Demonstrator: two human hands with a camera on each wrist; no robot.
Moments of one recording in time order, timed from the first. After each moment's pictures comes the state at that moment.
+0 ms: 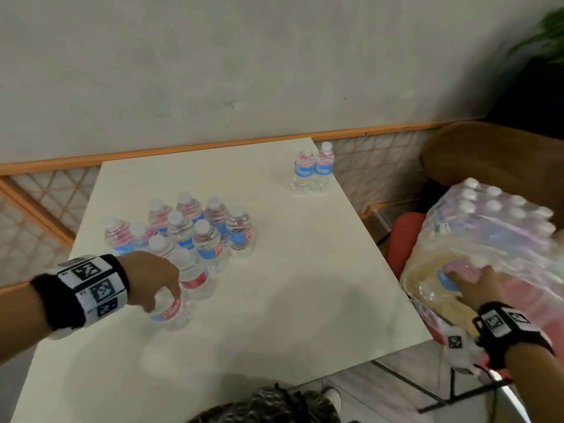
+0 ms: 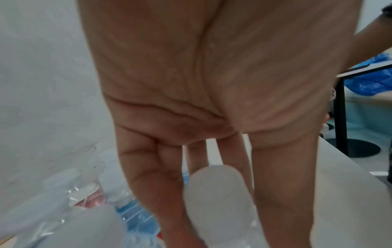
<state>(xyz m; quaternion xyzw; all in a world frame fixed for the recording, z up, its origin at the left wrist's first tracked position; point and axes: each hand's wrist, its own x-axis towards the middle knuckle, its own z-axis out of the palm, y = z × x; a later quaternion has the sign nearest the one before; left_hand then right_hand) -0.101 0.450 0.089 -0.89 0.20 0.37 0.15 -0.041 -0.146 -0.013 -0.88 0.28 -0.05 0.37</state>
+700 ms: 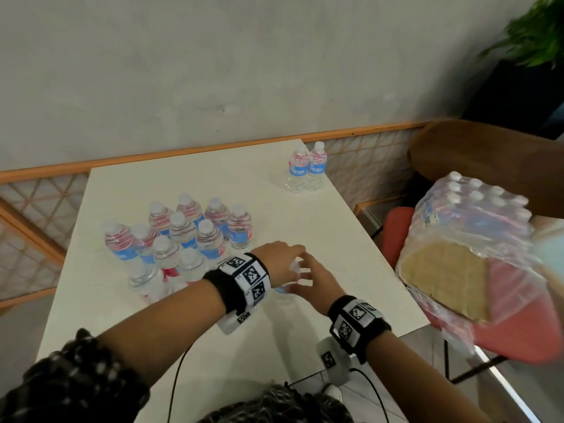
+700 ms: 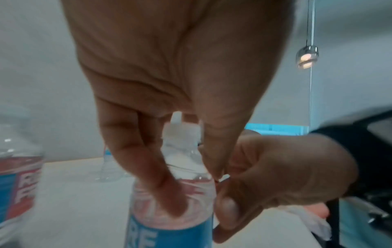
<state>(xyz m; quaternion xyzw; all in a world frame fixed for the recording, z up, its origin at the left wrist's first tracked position) -0.063 0.288 0.065 -0.95 0.19 0.22 -0.09 -0.082 0.144 -0.015 -0.85 -0.04 0.17 0.50</state>
